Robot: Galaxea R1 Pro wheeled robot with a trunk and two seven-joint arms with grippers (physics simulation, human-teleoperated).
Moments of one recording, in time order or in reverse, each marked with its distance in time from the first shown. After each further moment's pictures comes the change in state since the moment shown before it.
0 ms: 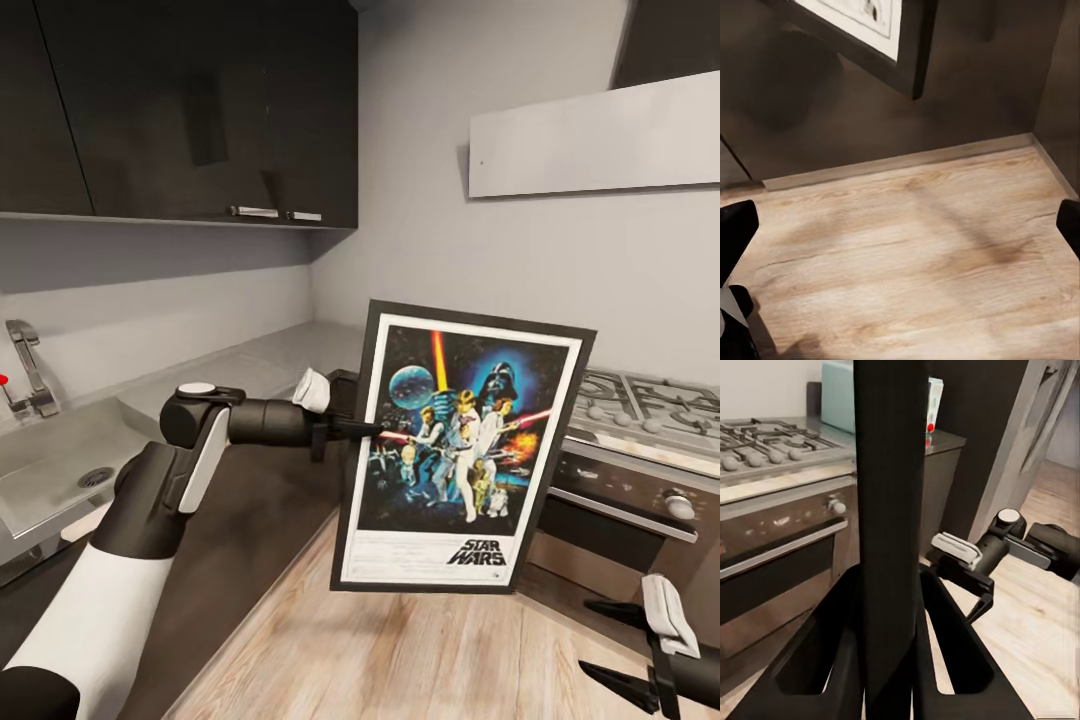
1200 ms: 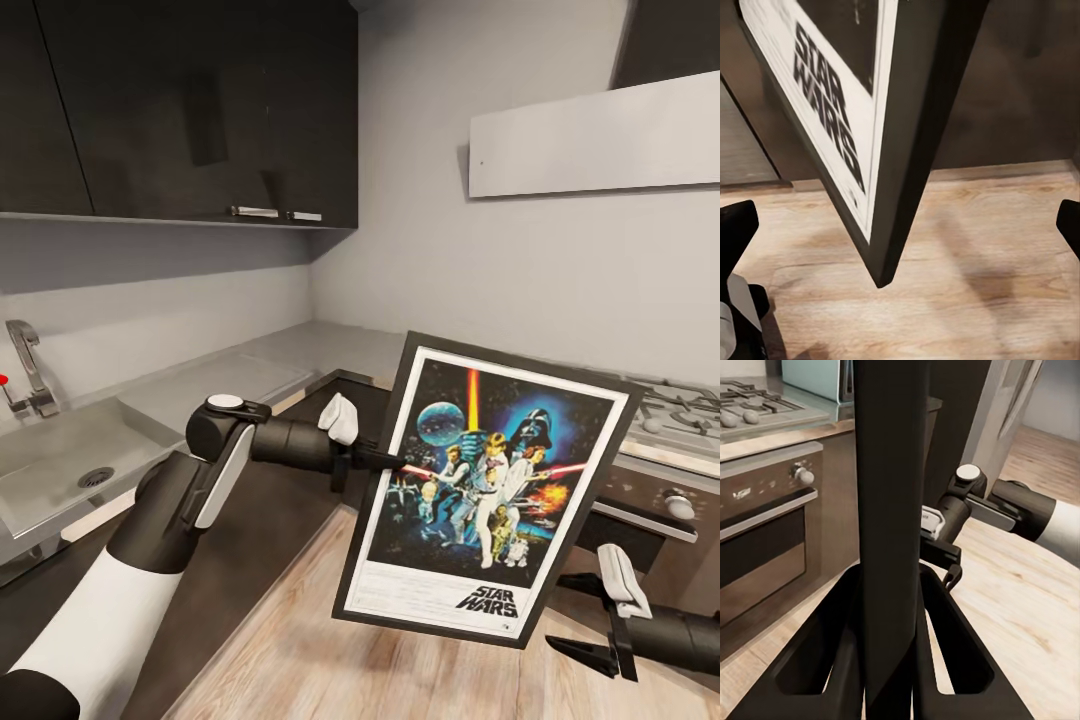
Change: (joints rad) left arm 0.014 -0.004 -0.123 0.002 -0.001 -0.014 -0.003; right arm -0.115 0.001 0.131 0.006 0.007 0.035 0.029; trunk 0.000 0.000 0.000
